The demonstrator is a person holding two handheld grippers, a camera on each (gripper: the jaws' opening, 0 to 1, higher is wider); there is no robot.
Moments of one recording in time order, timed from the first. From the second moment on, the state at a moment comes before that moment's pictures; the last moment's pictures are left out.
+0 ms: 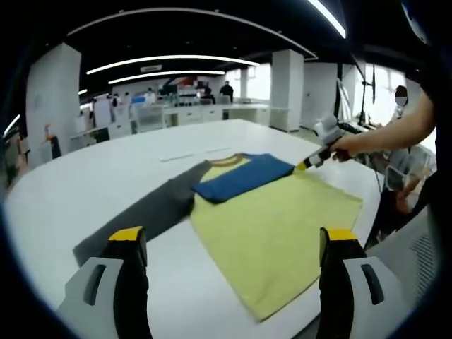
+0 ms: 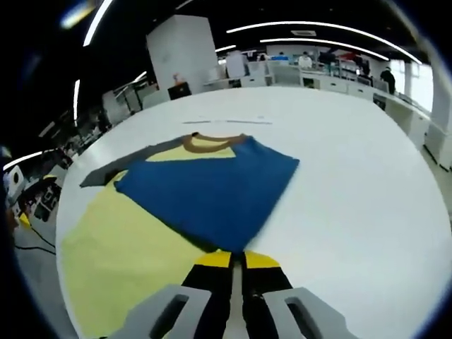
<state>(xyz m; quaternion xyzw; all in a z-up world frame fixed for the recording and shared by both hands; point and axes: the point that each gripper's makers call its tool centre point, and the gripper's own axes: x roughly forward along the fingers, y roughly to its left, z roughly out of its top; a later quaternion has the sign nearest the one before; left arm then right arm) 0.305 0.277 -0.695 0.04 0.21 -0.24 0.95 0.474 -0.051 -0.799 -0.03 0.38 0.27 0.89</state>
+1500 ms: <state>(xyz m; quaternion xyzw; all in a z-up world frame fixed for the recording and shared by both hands) 0.311 0.297 -0.694 0.05 0.21 -0.22 0.95 0.462 -0.086 -0.782 -0.04 0.36 0.28 0.89</state>
